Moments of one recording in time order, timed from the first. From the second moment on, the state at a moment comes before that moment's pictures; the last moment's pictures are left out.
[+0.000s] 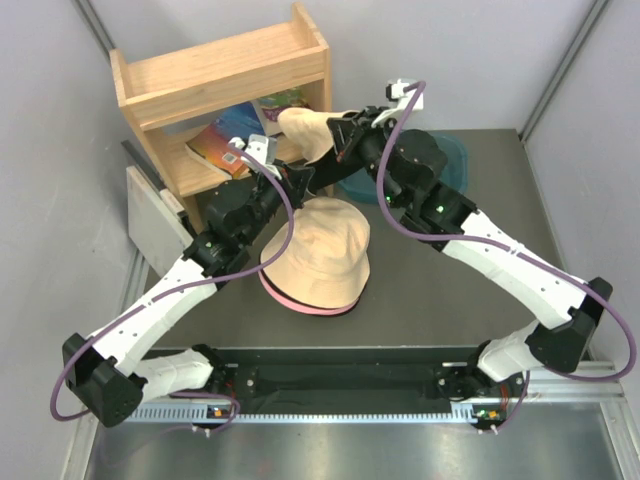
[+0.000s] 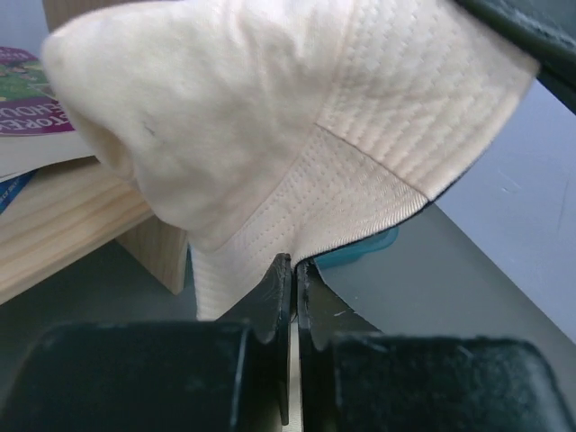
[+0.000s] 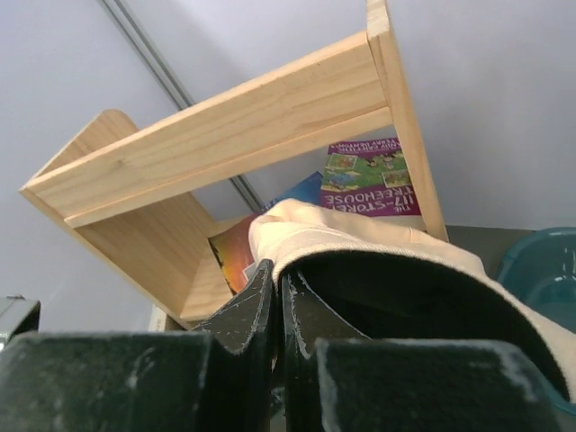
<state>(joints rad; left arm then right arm) -0.63 1.12 1.04 0.19 -0.08 -0.29 0.88 1.45 1.59 0.06 0.39 0.37</state>
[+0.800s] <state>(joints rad) -0.65 0.93 0.85 0.13 0.00 -0.03 0.99 1.12 1.13 -0.01 0.42 0.44</state>
